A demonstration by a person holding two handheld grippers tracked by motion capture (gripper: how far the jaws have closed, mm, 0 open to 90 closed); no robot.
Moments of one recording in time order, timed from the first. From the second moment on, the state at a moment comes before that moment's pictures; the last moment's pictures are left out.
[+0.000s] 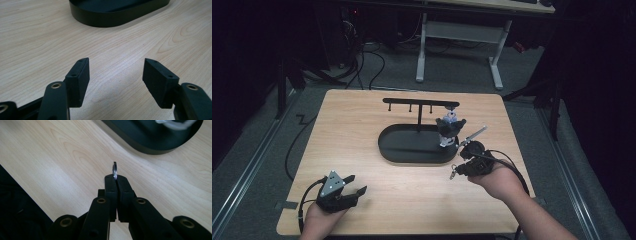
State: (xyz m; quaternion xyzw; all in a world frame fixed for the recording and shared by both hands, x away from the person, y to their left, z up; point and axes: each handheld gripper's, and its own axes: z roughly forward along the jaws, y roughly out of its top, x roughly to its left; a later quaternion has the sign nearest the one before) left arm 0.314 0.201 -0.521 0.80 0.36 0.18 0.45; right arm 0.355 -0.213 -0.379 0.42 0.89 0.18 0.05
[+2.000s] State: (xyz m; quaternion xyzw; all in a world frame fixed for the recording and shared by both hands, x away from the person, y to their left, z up) left arm 0.313 0.205 -0.524 0.80 0.36 0.18 0.44; right arm 0.478 -0.151 -0.323 0.42 0.89 0.18 0.06
